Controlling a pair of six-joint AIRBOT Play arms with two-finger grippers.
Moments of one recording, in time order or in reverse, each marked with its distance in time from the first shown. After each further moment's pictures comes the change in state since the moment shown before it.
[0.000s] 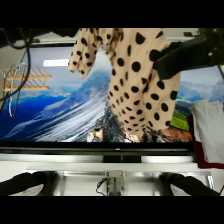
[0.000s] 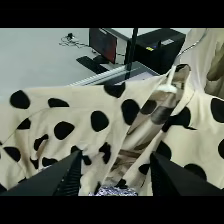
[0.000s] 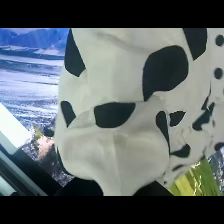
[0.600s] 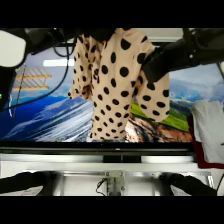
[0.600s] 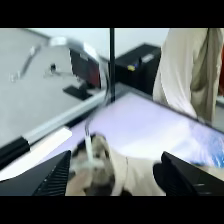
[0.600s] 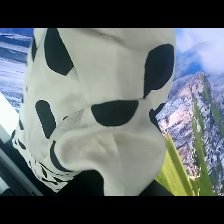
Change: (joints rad) left arm -0.122 -0.123 0.004 -0.032 0.270 0.158; right arm 0.051 -0.032 0.000 -0.014 -0.020 -0.043
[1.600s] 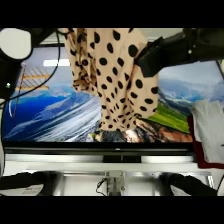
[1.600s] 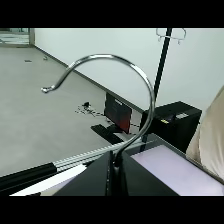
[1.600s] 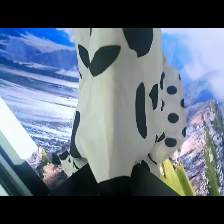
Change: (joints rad) left arm 0.111 -0.050 0.001 0.010 0.203 -0.157; right arm 0.001 0.005 0.000 0.076 -0.096 0.019
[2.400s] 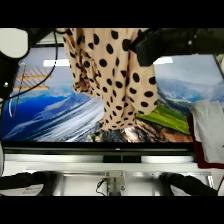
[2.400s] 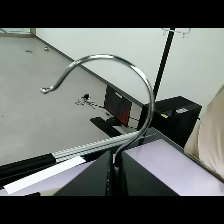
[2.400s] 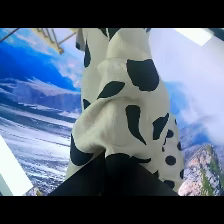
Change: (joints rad) left arm 0.015 0.004 -0.001 -0.005 -0.033 -0.032; right arm 0.000 -0.002 0.001 0.040 -0.143 -0.029
